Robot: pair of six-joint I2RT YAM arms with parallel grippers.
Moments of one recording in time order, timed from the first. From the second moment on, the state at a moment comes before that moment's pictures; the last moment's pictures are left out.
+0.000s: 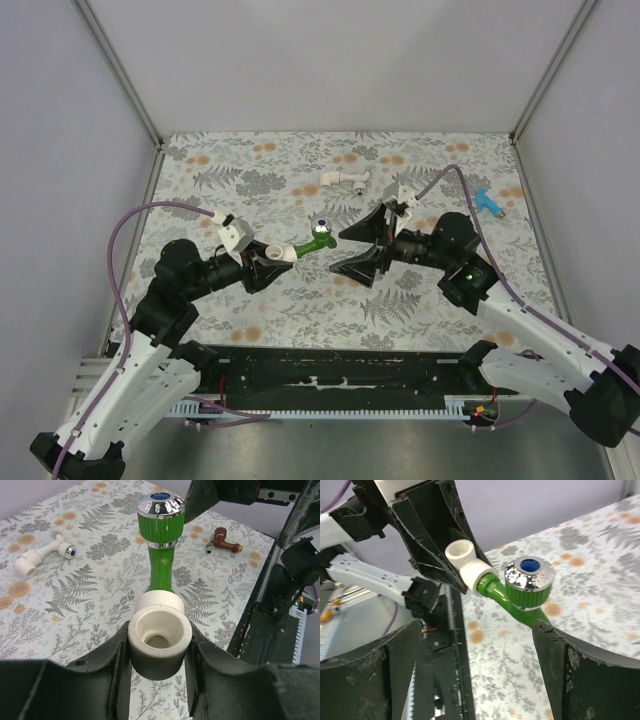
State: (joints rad) left arm -0.47 0.58 0.67 -0.20 0.57 -0.04; right arm 0.69 1.05 0.78 0.34 -0.70 0.37
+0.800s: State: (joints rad) left arm -0.46 0.61 0.67 -0.09 0.84 -0.07; right arm 0.68 1.13 0.77 0.34 -0.88 0.28
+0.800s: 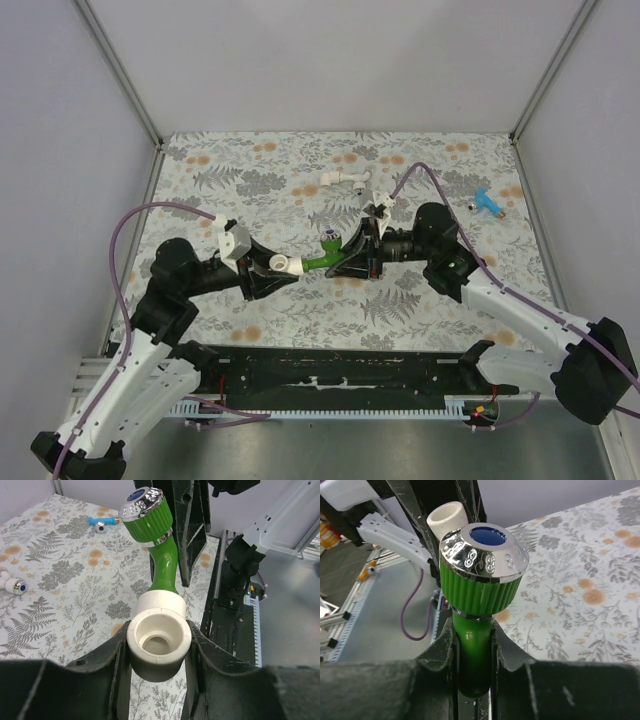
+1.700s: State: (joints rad) left arm -0.47 0.56 0.67 -0.19 0.71 -0.01; right arm 0.67 0.93 0.78 0.15 -0.73 0.14
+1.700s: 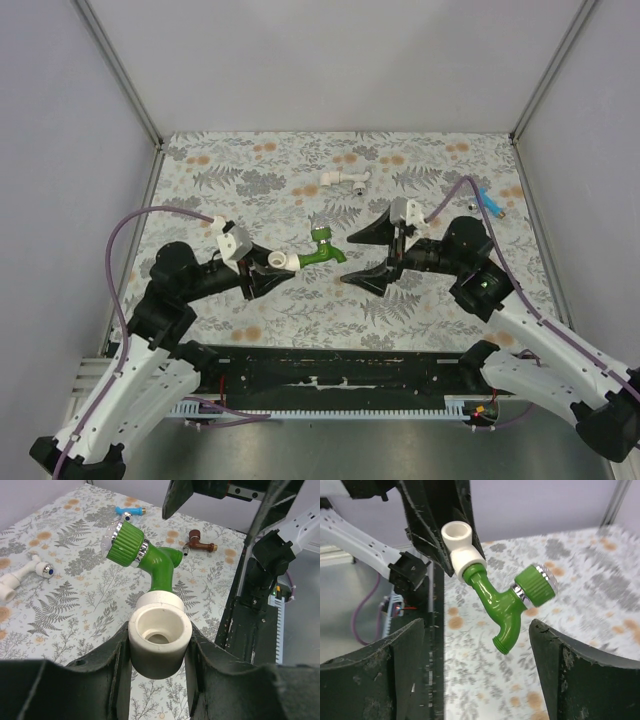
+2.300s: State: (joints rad) left arm -0.46 0.71 0.67 -0.15 0.74 -0.16; right arm 0.70 1.02 0.77 0.20 -0.81 -0.29
